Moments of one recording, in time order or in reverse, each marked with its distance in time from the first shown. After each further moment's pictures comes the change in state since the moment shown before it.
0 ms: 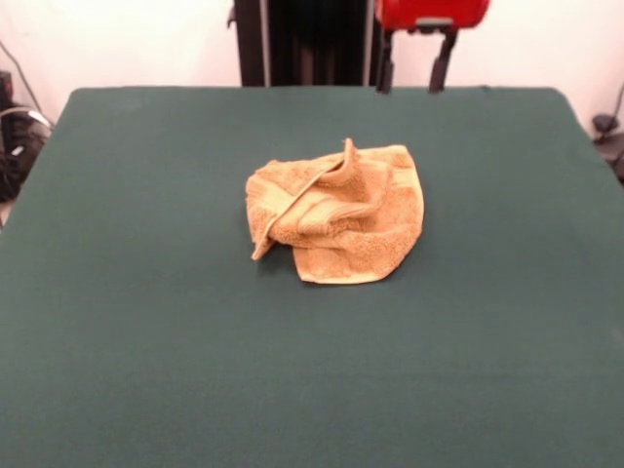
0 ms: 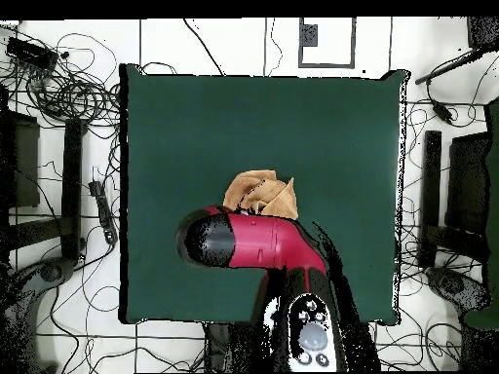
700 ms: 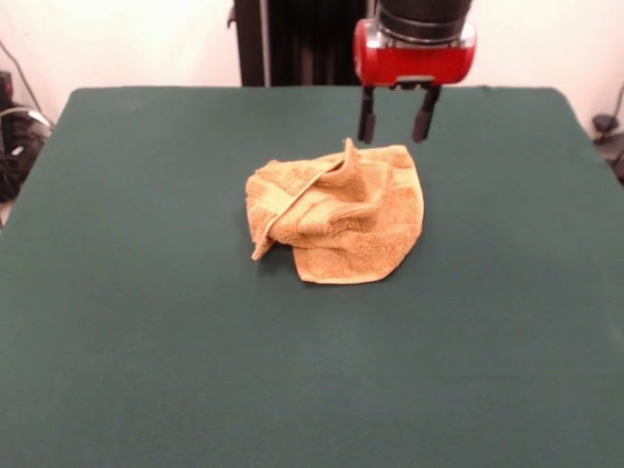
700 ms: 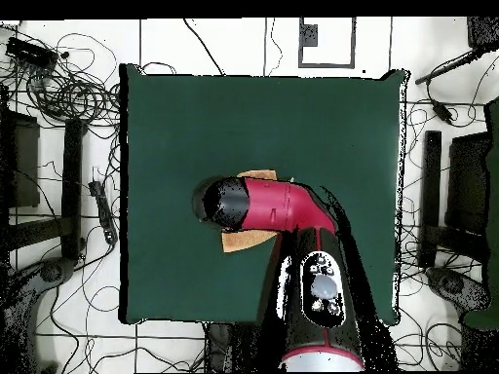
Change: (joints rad) arm -0.030 0.134 0.000 -0.197 0.002 0.112 0.000
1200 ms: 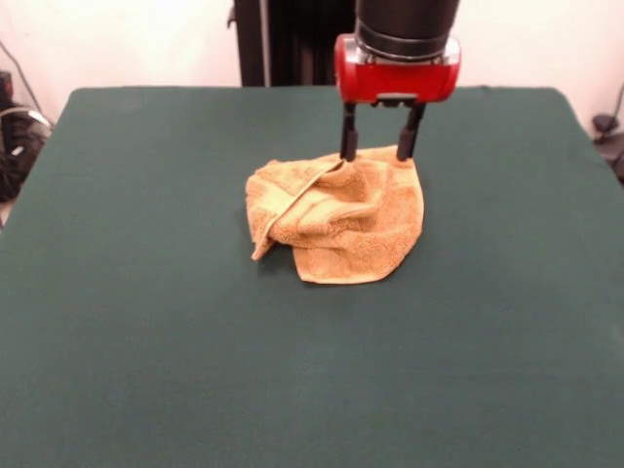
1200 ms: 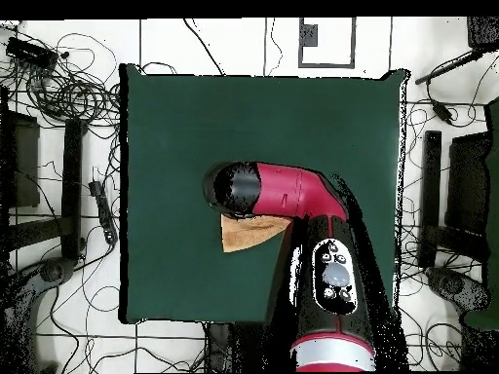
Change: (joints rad) arm -0.019 0.026 0.000 -0.068 0.000 0.017 0.000
